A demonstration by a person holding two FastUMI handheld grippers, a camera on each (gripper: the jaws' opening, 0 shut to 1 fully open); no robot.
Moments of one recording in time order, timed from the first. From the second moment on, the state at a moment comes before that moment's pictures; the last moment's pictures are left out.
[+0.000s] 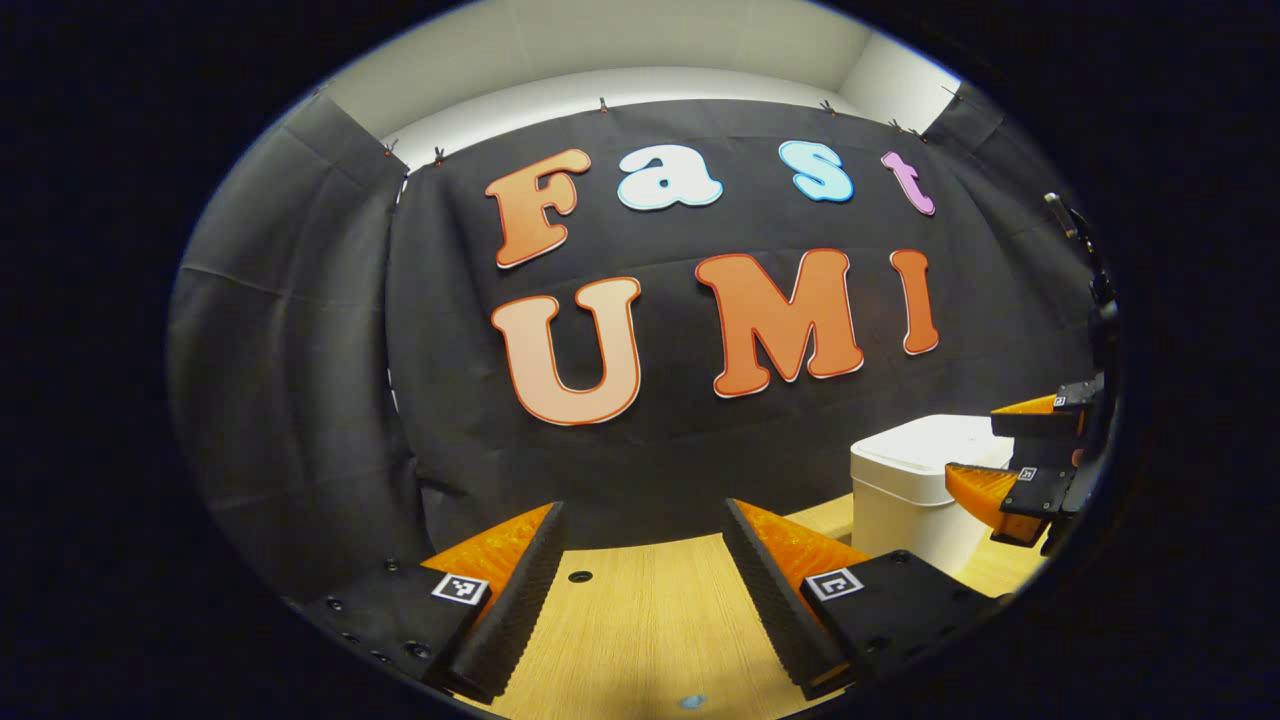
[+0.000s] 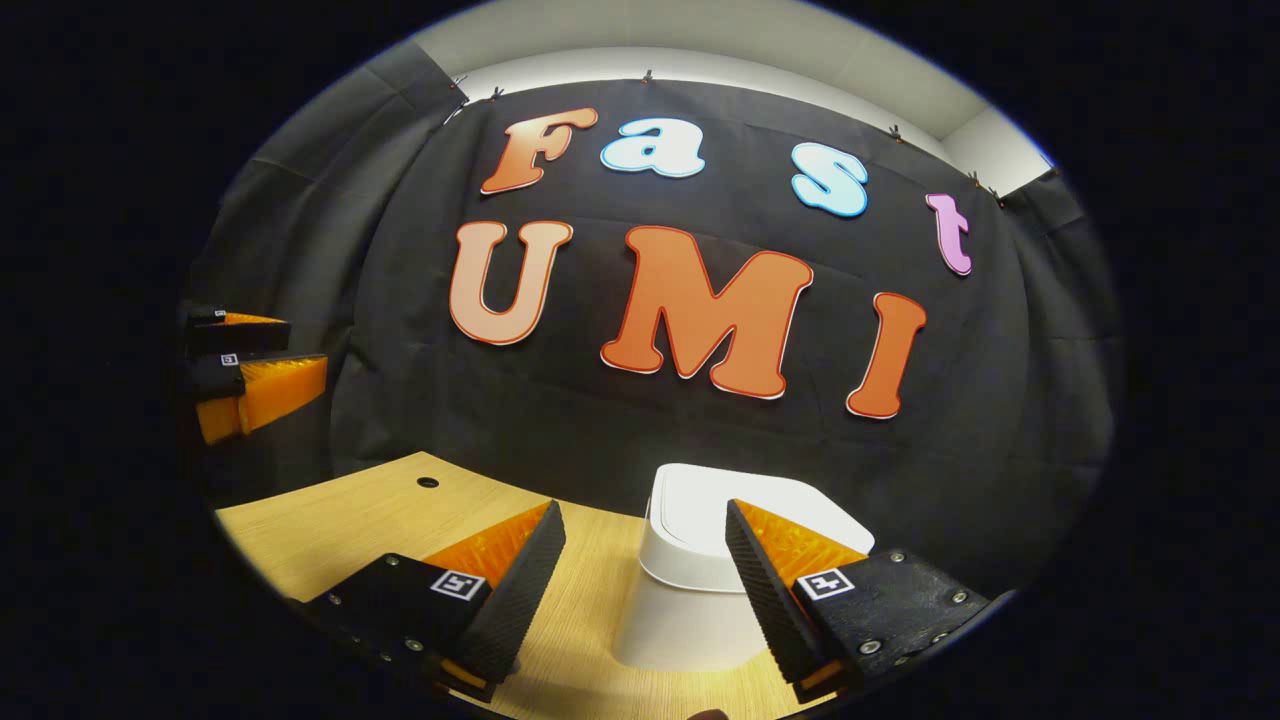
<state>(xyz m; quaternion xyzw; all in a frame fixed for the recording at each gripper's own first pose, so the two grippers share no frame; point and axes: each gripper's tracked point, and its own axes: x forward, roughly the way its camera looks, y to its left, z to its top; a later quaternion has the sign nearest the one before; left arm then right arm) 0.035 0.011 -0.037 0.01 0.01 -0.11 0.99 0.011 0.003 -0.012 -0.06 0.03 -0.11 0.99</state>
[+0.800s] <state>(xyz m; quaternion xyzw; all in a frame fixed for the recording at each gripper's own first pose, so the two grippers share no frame) 0.035 0.008 -0.023 0.00 0.01 -0.10 1.00 0.001 -0.030 0.040 -0.05 0.04 -0.12 0.99</state>
